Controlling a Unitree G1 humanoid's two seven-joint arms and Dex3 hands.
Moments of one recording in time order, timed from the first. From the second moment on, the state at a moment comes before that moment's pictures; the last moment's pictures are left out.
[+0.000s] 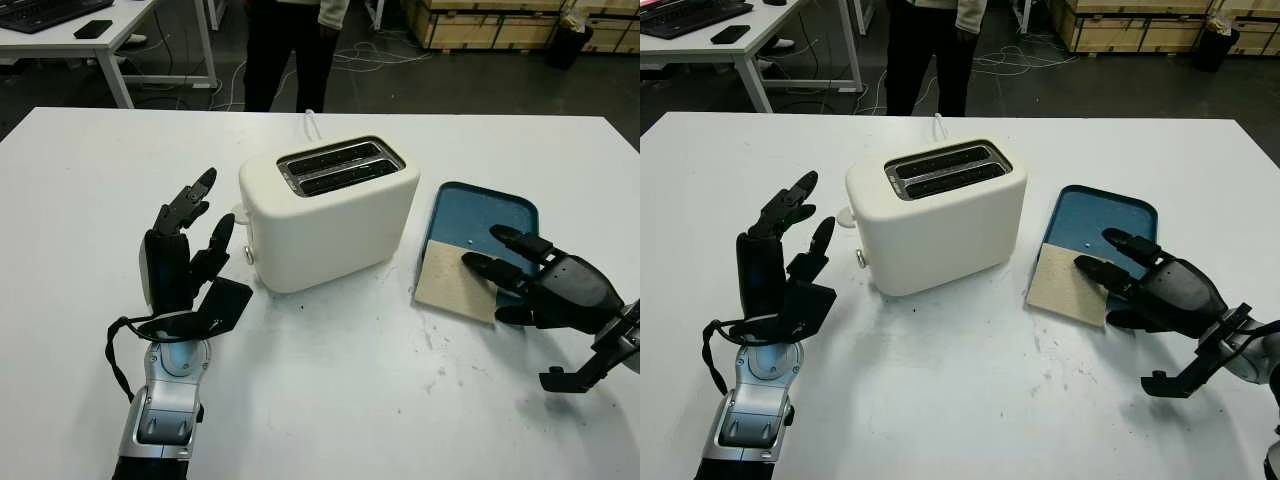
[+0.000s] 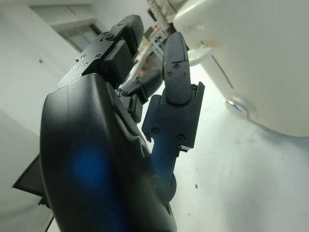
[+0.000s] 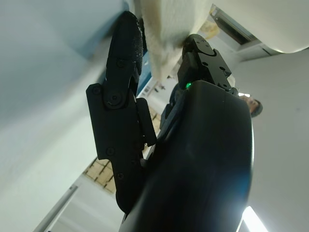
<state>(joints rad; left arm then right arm) -0.03 0.04 -0.01 -0.12 0.43 -0.14 0.36 -0.60 -0.91 0.73 1.14 -1.14 -0.71 -0.93</state>
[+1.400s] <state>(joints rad) -0.03 0.04 -0.01 -0.13 0.44 -0.12 0.35 -0.64 -0.82 0.77 1.23 -1.09 -0.84 -1.17</state>
